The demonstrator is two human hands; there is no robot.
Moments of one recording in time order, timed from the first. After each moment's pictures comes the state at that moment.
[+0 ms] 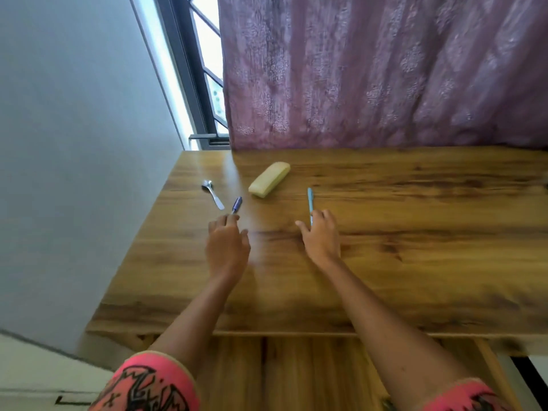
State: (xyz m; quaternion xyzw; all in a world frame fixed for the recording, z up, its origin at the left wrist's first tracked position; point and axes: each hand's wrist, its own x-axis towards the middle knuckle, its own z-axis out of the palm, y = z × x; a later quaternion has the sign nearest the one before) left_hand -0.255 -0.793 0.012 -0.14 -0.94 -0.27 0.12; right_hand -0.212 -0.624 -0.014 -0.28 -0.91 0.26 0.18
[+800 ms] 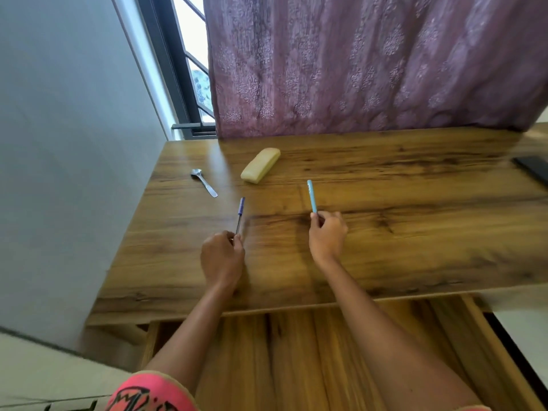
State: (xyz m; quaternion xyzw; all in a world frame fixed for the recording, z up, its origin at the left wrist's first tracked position) left_hand -0.253 -0.821 -0.016 -0.10 -0.93 -0.36 0.06; right_hand -0.193 -0.655 -0.025 -0.41 -0.80 0.32 0.30
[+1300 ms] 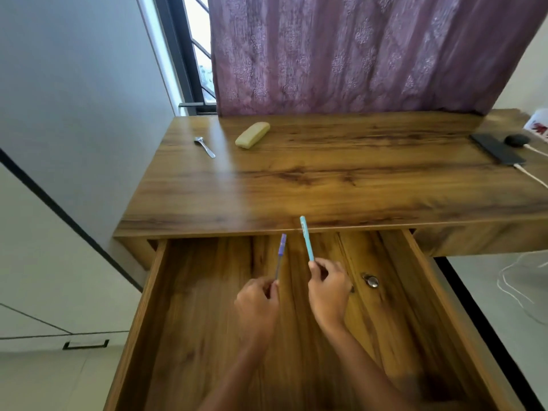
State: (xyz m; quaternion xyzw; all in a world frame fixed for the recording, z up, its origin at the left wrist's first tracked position) left_hand 0.003 -0.869 -0.062 -0.13 -0.90 -0.43 -0.02; right_hand 0.046 -0.759 -0.050 -0.40 -0.77 0.39 0.29
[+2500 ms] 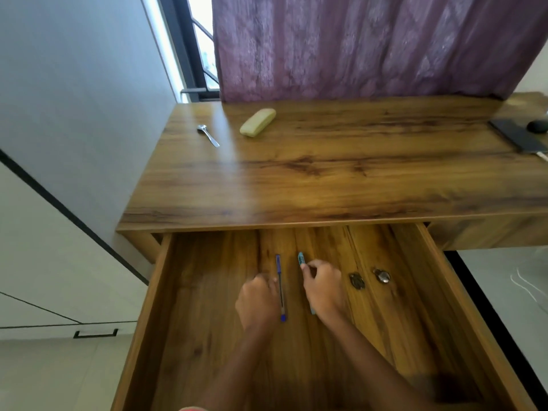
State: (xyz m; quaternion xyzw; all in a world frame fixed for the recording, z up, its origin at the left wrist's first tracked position) left_hand -0.010 -0.870 -0.087 -0.08 -0.94 -0.32 -0.08; right_hand 0.030 -0.758 -0.086 -0.38 -0.86 0.33 0.11
